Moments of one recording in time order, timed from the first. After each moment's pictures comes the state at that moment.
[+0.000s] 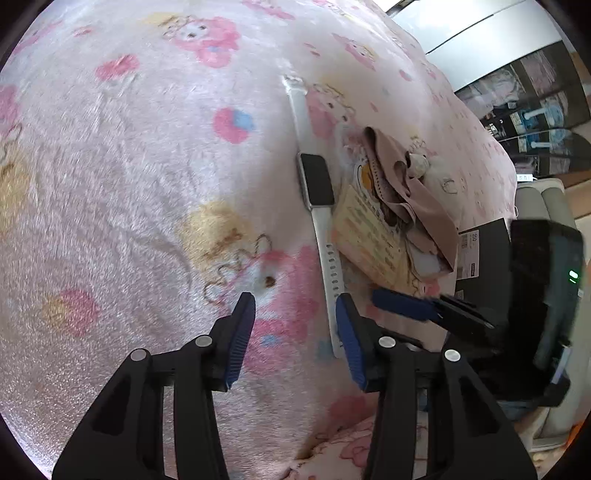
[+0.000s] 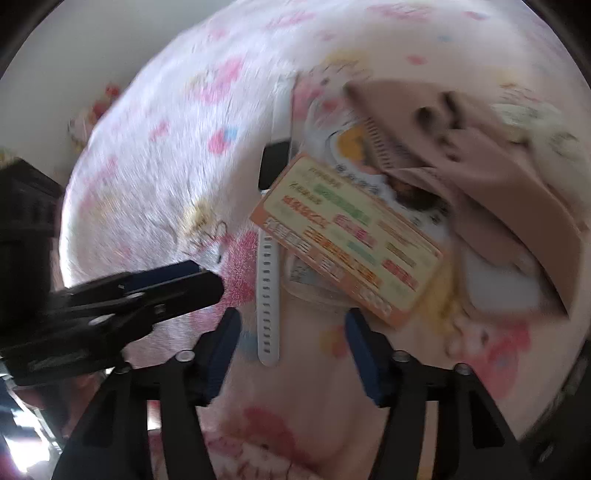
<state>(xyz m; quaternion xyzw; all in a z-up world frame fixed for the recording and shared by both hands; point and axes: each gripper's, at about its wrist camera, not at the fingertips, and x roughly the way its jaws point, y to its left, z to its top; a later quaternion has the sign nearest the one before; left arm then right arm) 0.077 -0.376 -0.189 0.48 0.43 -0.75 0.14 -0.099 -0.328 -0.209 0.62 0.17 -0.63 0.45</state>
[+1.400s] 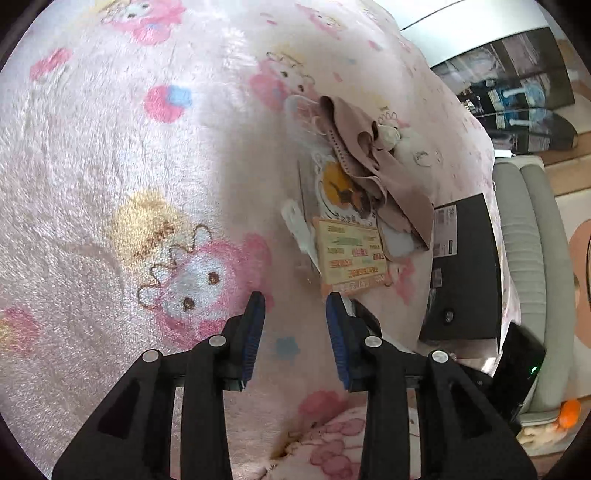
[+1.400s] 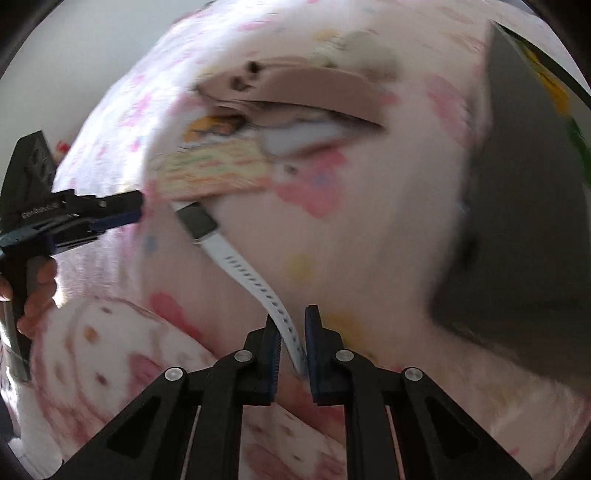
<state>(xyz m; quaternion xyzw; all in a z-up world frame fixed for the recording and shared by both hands) 0.058 -0.383 -0.193 0.49 0.44 -0.75 0.06 -0.097 -0.181 -0.201 0.62 0.09 -0.71 0.32</state>
